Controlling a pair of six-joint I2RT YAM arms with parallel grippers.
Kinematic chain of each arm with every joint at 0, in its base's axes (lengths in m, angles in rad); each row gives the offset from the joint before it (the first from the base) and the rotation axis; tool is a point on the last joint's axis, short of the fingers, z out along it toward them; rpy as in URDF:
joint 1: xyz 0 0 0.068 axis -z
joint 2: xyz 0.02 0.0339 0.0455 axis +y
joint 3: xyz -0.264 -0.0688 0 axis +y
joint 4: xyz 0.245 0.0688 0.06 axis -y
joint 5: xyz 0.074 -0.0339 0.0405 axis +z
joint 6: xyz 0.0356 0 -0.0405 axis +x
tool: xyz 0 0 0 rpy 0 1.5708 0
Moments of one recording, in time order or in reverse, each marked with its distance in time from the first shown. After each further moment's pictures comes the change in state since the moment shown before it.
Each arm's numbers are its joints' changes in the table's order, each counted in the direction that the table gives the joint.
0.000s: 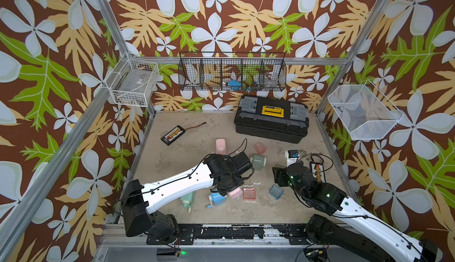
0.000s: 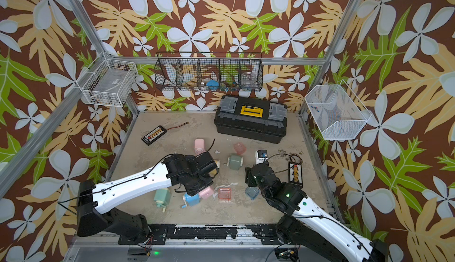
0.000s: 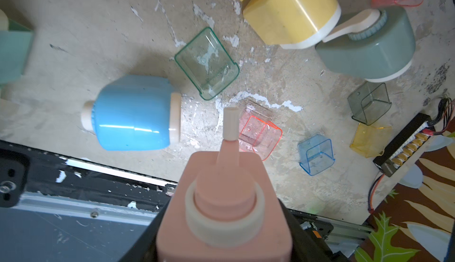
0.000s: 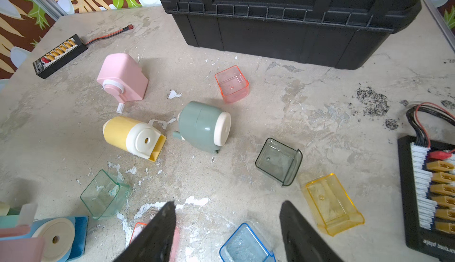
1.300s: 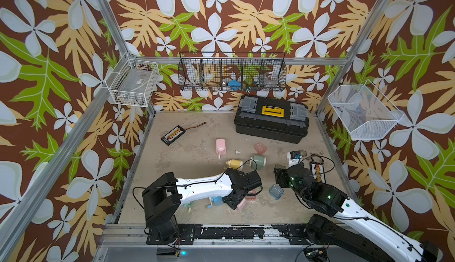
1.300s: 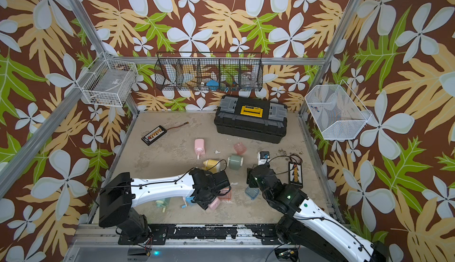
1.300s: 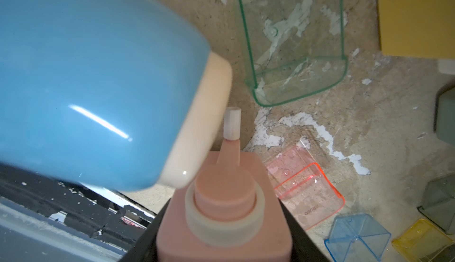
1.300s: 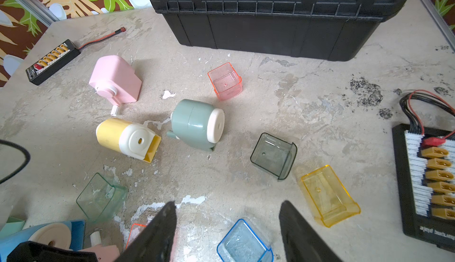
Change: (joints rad) left arm 0.076 0.202 0.158 0.190 0.026 -0.426; right arm 0.000 -0.020 0.019 -0.013 -0.013 0.032
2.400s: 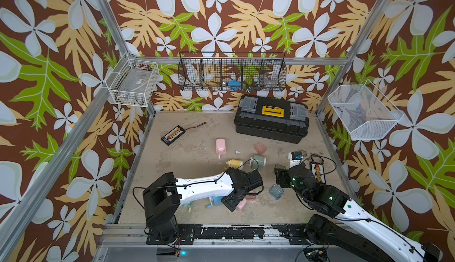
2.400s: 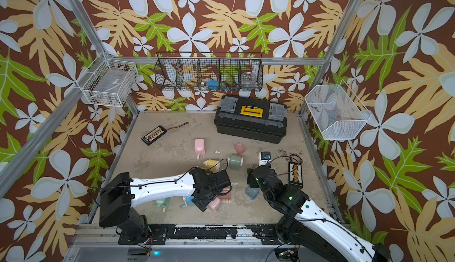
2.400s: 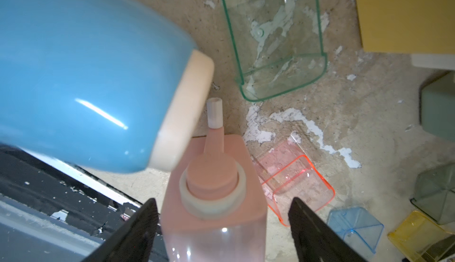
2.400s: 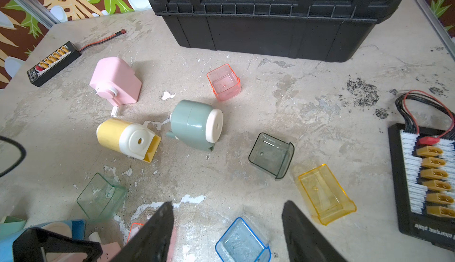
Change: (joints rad) left arm 0.011 -0.014 -0.034 -0.027 0.017 0.015; right arm 0.000 -0.020 -0.002 -0.019 -0.005 0.000
